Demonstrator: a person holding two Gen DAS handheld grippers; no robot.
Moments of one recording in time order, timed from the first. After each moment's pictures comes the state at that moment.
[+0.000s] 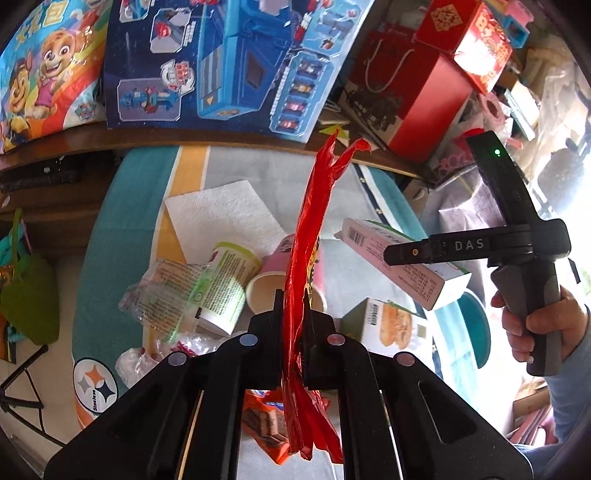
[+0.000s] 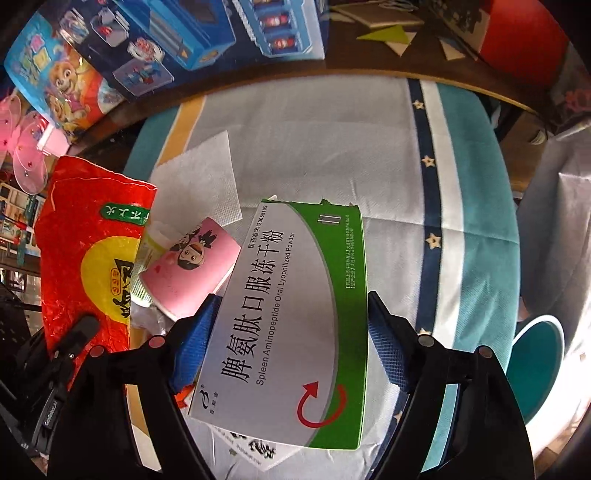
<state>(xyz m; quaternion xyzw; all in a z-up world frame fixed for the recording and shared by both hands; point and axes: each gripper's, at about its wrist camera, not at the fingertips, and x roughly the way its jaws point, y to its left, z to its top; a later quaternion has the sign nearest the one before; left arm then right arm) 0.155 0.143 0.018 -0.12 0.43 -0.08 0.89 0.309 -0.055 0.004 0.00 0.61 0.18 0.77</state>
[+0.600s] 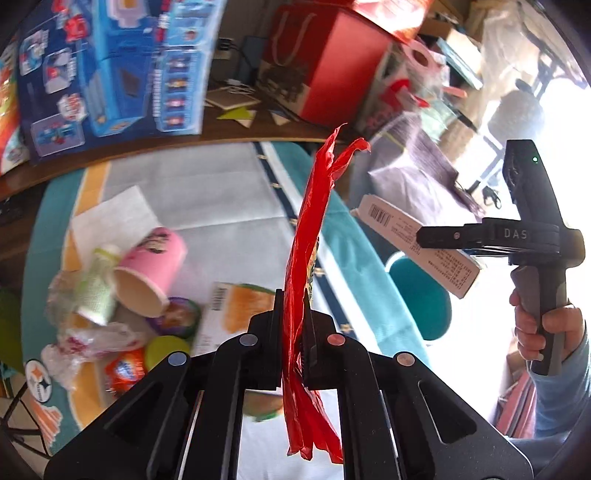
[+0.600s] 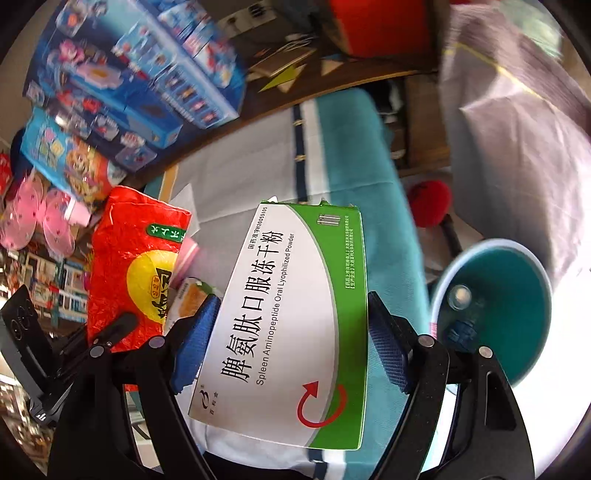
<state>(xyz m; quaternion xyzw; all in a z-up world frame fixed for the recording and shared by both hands) 0.144 -0.001 0.042 -0.06 0.45 -0.18 0.87 0.225 -0.247 0.043 0.14 0.55 0.14 0.81</state>
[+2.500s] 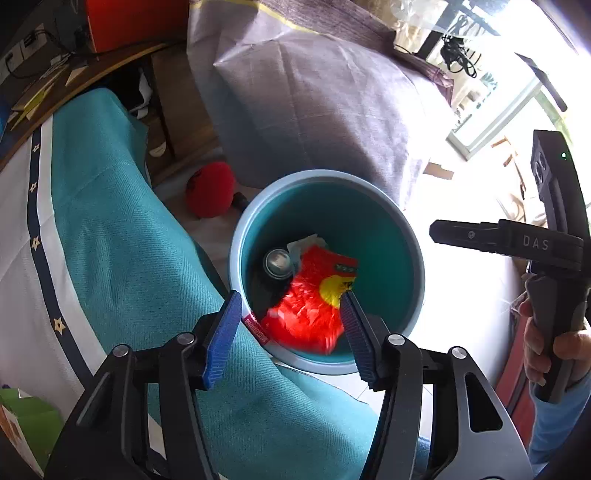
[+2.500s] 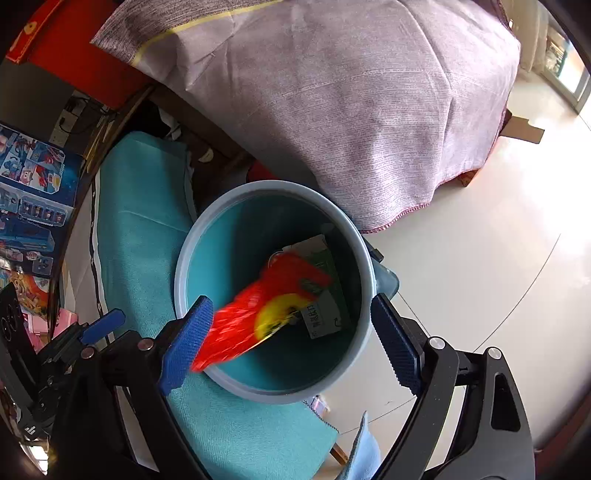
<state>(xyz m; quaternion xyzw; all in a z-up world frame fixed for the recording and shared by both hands) 0.214 -0.297 -0.071 0.08 0.56 -0.28 0.78 0.175 -0.525 -0.081 0.28 0.56 -0.04 0.78</state>
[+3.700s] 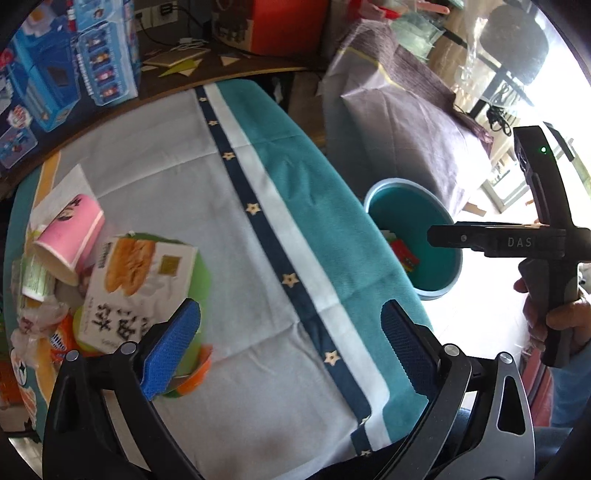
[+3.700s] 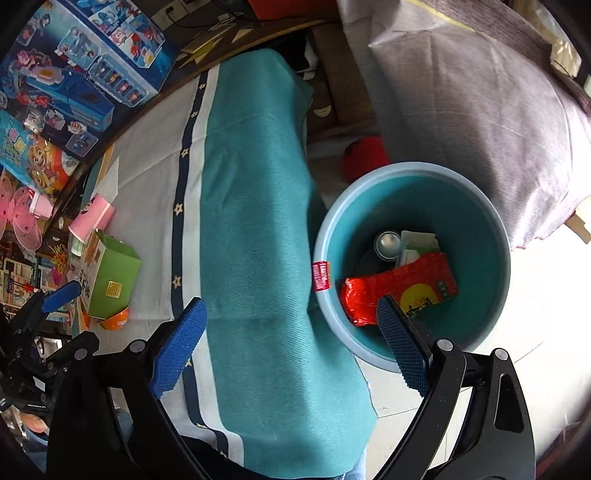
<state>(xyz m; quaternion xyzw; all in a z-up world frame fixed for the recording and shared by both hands) 0.130 -0.096 -0.004 0.02 0.52 -0.16 0.84 0.185 -0.338 -0.029 0.12 0.59 0.10 0.79</state>
